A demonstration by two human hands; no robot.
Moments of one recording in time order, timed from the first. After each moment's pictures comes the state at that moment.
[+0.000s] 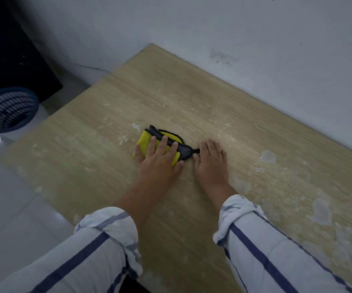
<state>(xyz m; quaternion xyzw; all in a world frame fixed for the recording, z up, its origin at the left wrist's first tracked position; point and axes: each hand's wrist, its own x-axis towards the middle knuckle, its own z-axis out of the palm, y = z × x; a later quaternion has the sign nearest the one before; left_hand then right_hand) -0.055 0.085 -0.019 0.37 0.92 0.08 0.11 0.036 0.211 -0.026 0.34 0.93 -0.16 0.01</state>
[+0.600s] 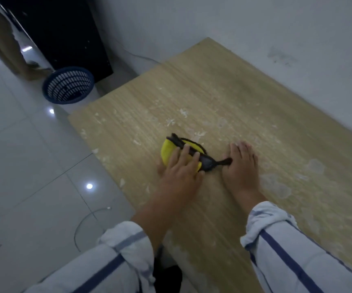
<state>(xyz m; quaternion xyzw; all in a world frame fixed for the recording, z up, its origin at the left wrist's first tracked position) -0.011 0.018 -0.012 0.25 0.94 0.17 0.13 0.042 0.179 -0.034 0.30 0.94 -0.14 -0.03</state>
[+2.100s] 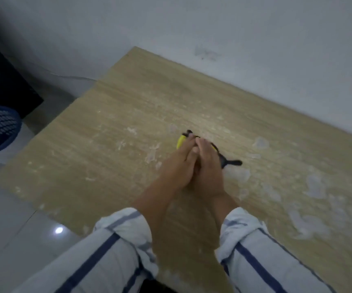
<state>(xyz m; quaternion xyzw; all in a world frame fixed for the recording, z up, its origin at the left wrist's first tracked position) -0.037 0.108 -0.002 0.37 0.75 0.45 0.32 0.049 0.166 -0.014 0.32 0.88 -0.30 -0.20</state>
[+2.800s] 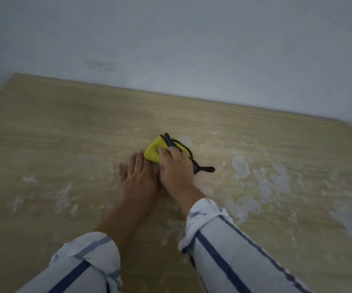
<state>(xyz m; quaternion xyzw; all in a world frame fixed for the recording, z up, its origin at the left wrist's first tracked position) 0.024 0.190 -0.030 0.50 0.84 0.12 0.15 0.111 0.258 -0.018 0.46 0.87 -0.13 -0.13</state>
